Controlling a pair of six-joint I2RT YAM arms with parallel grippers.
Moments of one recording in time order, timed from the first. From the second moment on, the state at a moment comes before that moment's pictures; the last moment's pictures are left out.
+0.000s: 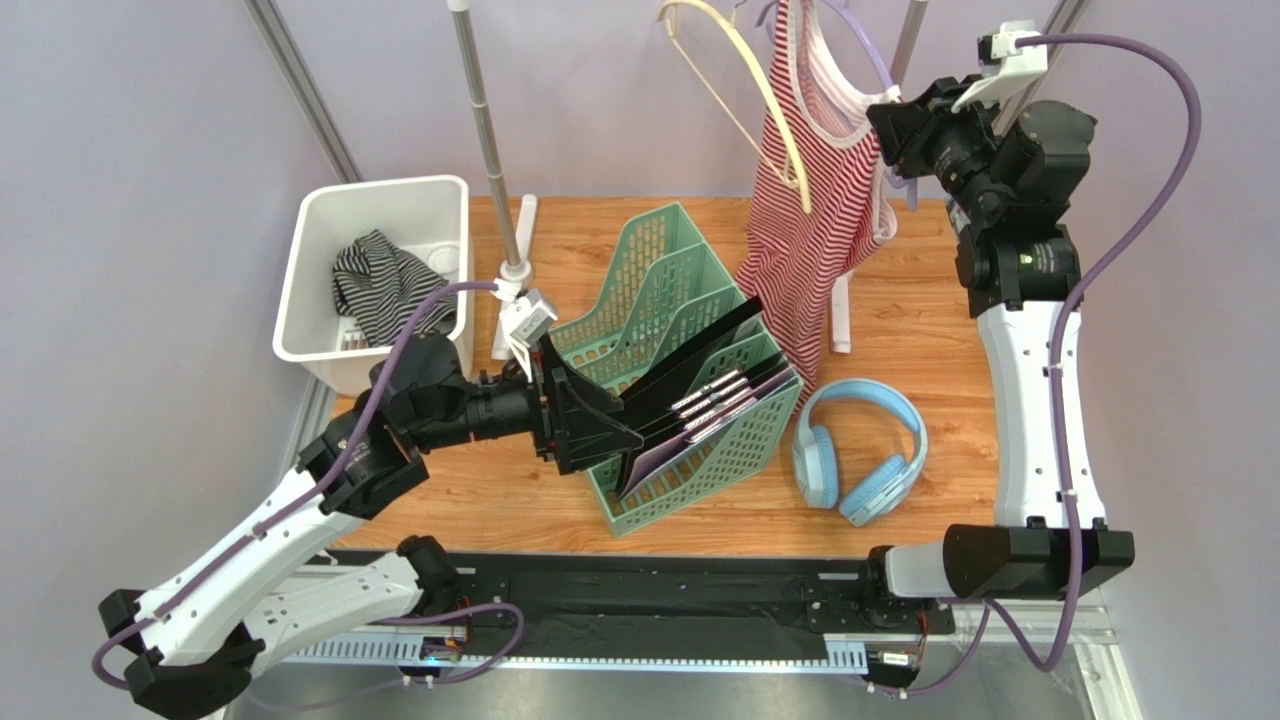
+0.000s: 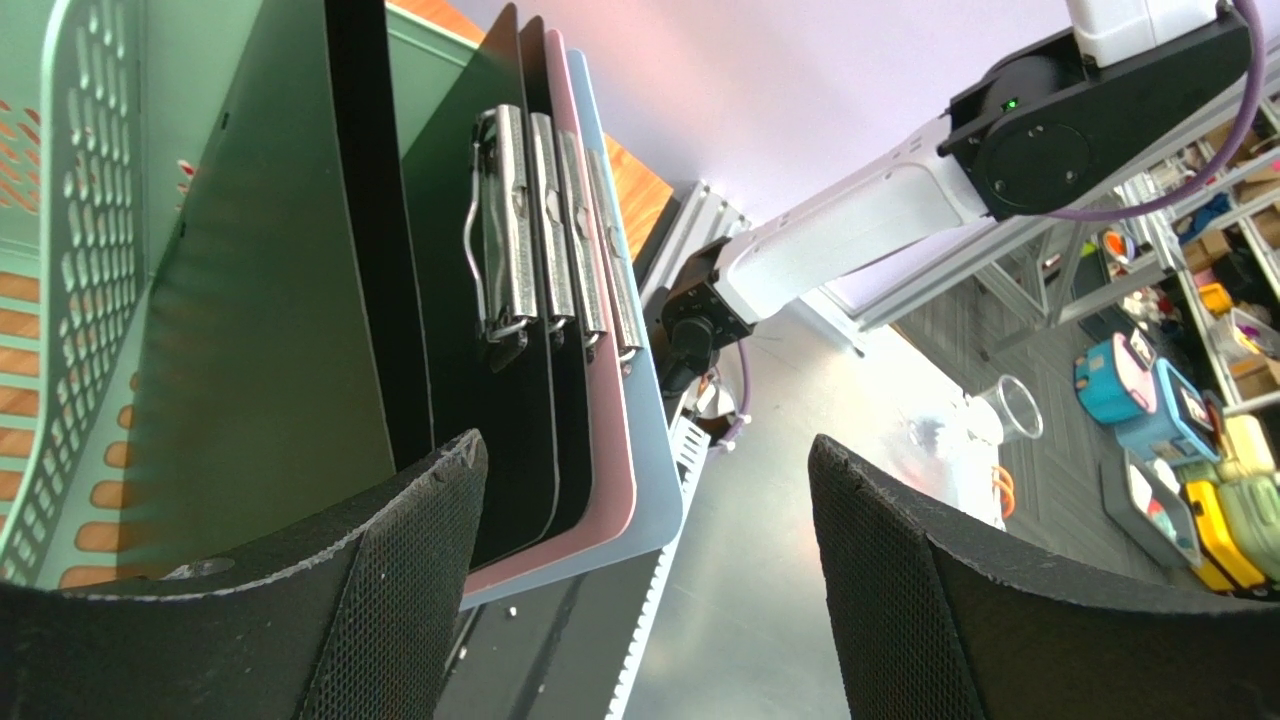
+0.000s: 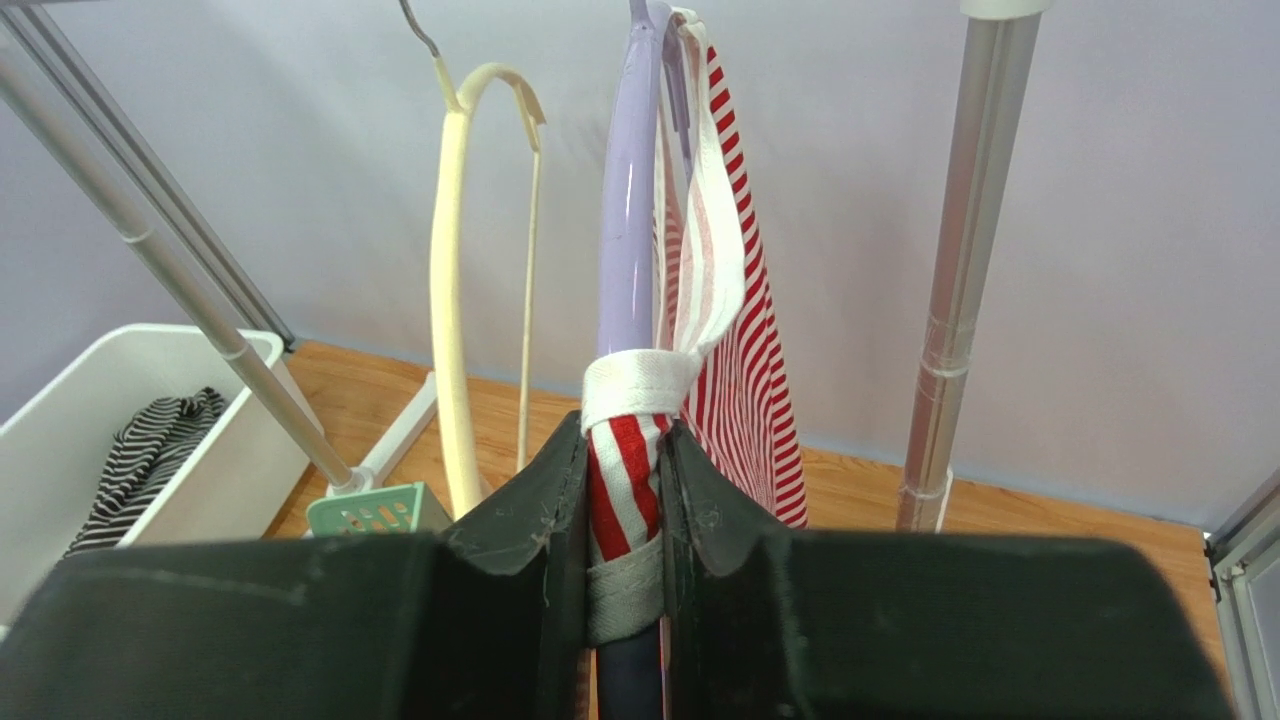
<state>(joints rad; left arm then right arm) -0.86 0.79 1.04 -0.35 0.43 -0.53 -0.02 1.38 1.72 -0.25 -0.37 0.19</state>
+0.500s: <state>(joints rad) -0.92 0.86 1.14 -0.35 0.42 -0.53 -0.01 1.23 1.64 -0.30 -0.30 0.25</state>
